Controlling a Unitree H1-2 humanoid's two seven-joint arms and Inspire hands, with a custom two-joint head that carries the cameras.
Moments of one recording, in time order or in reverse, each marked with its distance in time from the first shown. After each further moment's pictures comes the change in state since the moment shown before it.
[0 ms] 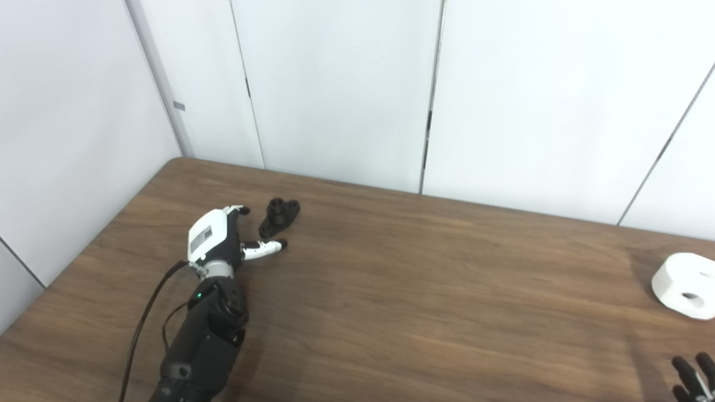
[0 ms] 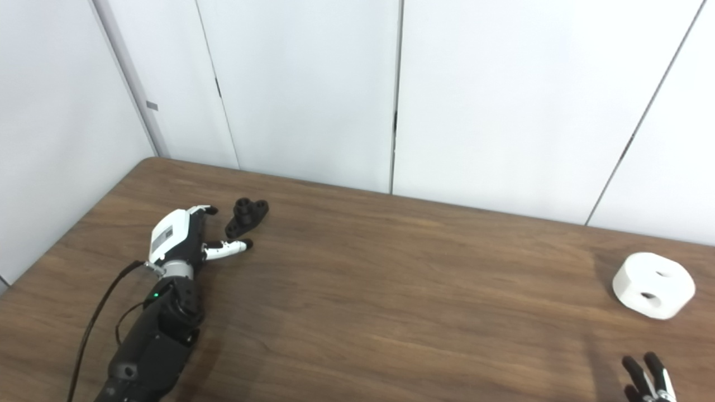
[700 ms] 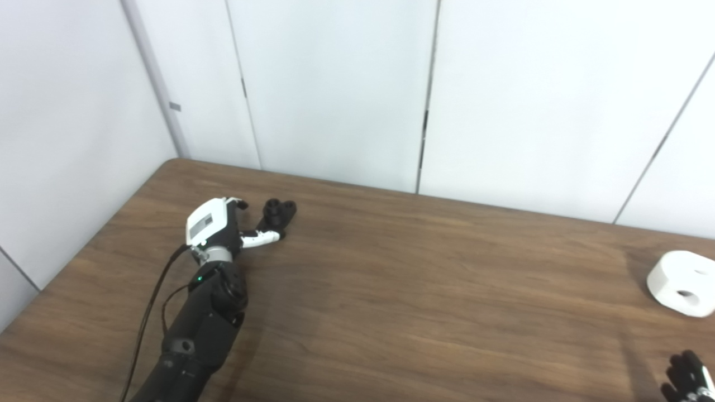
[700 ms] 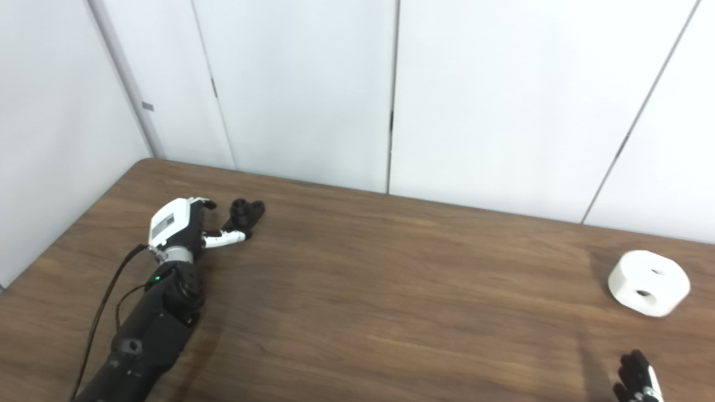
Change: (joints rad) left arm -0.107 0.037 -0.057 0.149 -0.001 0.002 0.011; right arm 0.019 0.000 0.015 -0.017 -0.035 -0.002 0.002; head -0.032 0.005
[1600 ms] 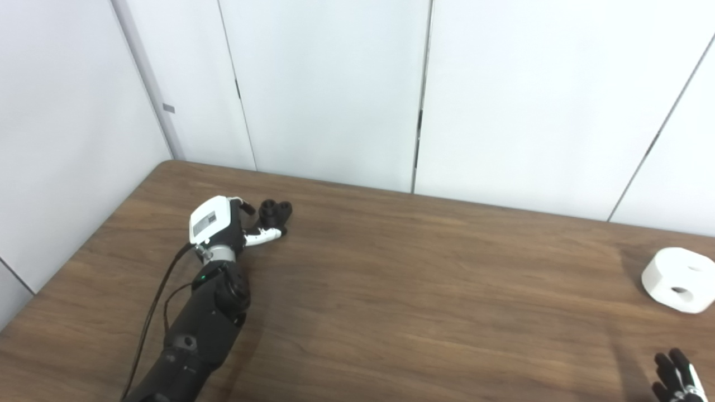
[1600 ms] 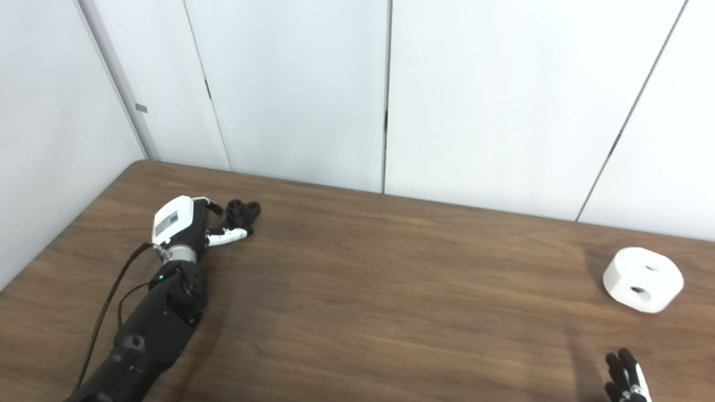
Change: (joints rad) left arm -0.020 0.012 -0.069 0.051 -0.029 -0.027 0.062; right arm 0.007 0.015 -0.002 -0.009 -0.043 0.002 -0.005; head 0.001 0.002
